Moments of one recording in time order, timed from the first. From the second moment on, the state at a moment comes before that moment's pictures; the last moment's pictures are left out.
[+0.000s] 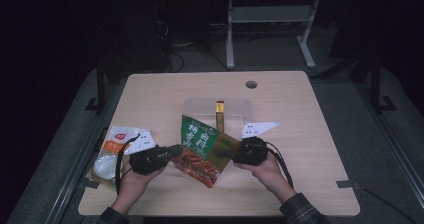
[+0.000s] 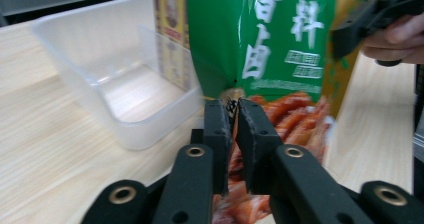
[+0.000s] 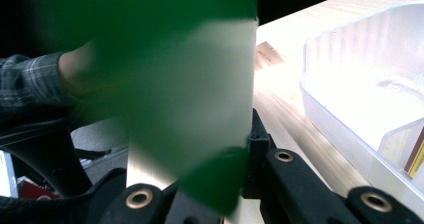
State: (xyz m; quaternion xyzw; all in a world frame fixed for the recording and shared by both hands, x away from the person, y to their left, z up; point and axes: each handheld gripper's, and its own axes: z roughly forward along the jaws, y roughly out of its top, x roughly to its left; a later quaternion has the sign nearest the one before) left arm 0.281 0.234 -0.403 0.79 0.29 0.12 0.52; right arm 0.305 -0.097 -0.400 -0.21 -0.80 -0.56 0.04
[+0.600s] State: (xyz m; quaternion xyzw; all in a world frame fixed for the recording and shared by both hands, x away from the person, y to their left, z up) left arm 0.272 0.239 -0.418 0.83 0.28 0.11 0.47; right arm 0.299 -0.100 -0.378 -0.20 -0.80 -0.57 0.03
